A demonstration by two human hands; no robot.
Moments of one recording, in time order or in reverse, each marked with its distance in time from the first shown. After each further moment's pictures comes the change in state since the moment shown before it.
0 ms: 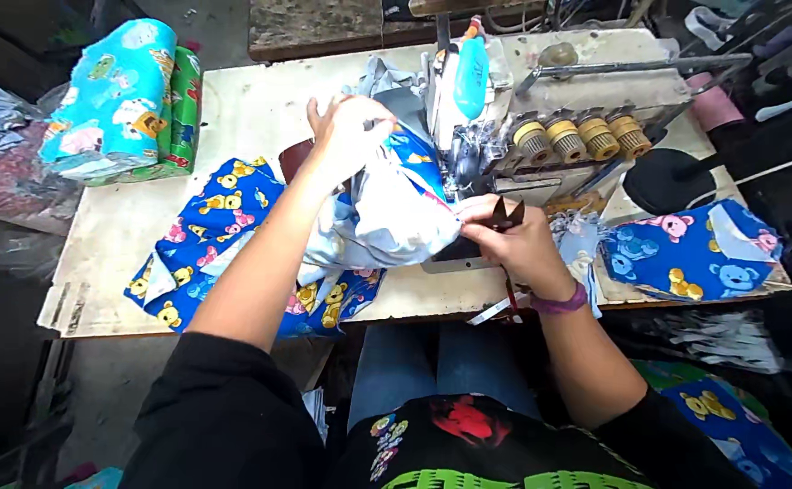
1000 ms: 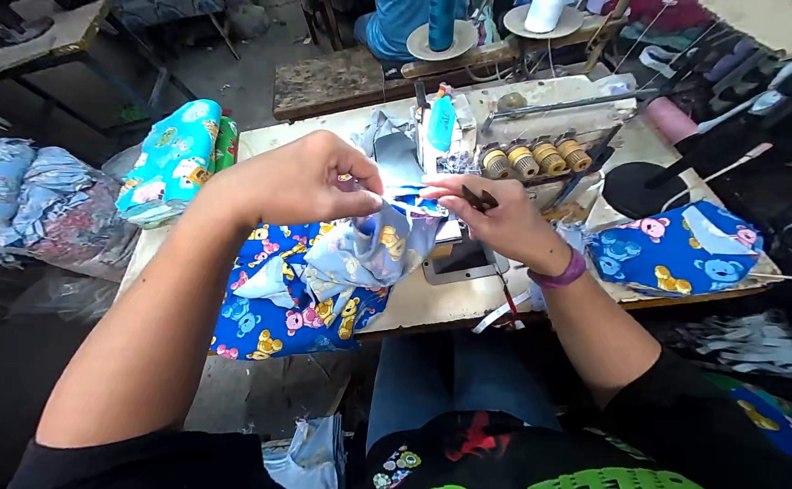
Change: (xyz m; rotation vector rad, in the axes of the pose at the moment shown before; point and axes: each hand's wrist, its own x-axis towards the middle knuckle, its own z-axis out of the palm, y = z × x) left_hand -0.049 0.081 -0.124 -0.068 -0.490 0.344; right_hand 0.035 -0.058 -0.004 -0.268 -0.070 -0.327
